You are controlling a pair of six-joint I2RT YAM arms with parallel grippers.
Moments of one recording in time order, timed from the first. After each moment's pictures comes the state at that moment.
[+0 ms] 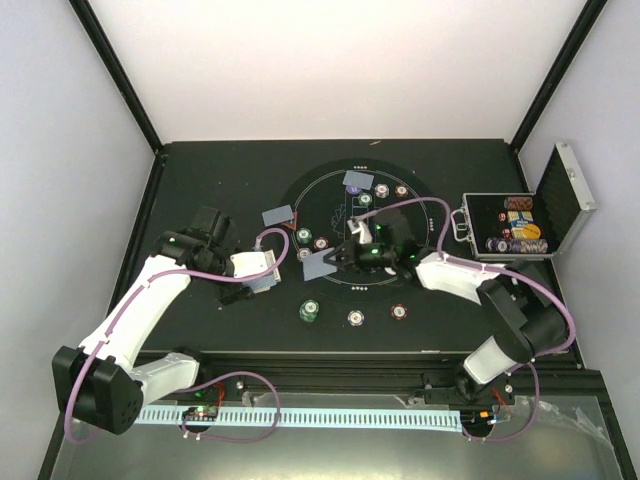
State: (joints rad) left arm -0.28 1.12 0.95 -1.09 0.31 0.92; right arm 0.65 1.58 0.78 0.25 -0.71 0.98
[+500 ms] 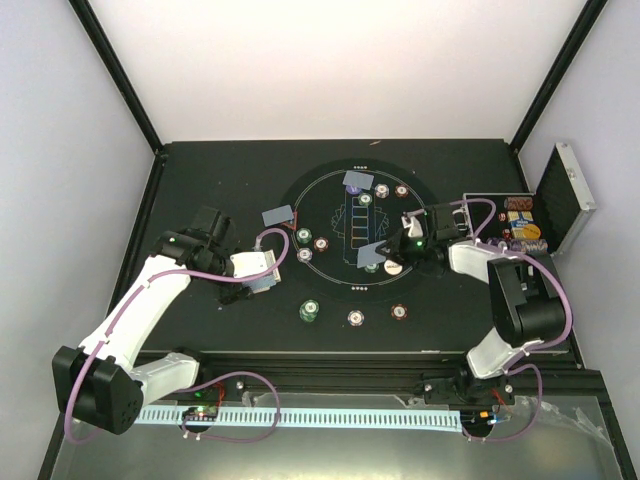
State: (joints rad) left arm -0.28 1.12 0.95 -1.09 0.30 0.92; right arm 0.24 1.61 0.74 -0.01 -0.74 0.70
